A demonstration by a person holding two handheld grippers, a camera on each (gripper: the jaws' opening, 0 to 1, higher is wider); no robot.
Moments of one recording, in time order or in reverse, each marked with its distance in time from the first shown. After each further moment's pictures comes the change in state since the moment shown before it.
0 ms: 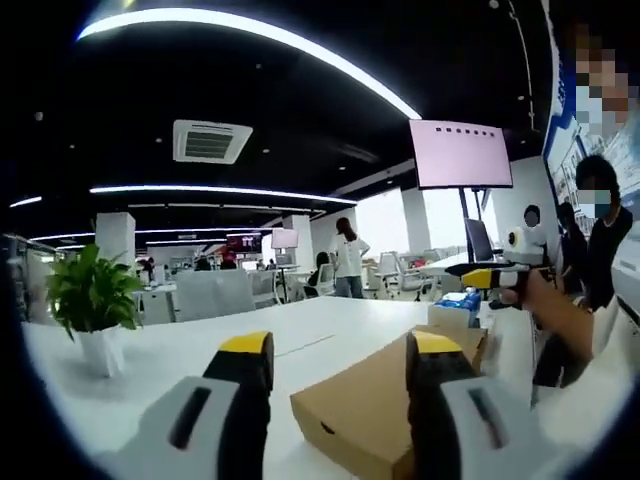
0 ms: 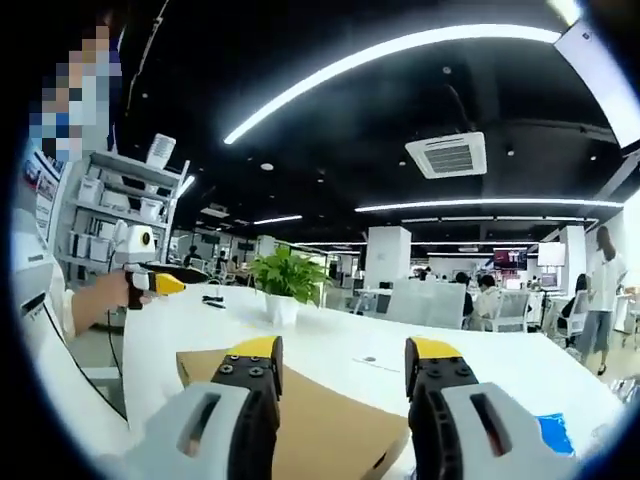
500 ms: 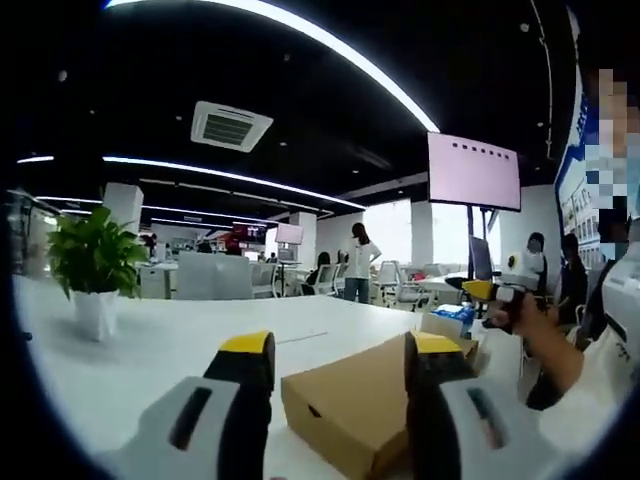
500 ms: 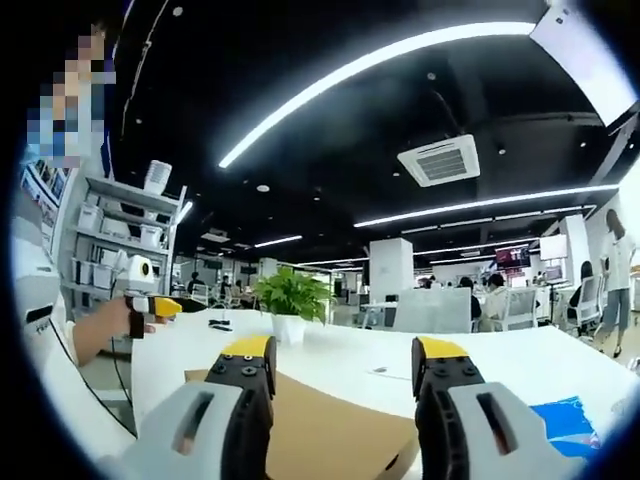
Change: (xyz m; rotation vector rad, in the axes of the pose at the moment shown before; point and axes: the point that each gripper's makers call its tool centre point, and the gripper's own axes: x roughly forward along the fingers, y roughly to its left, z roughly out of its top) left arm -0.018 0.006 -0.004 -0.122 -0.063 0.022; right arm -0.011 0.002 0.003 0.085 -0.099 0.034
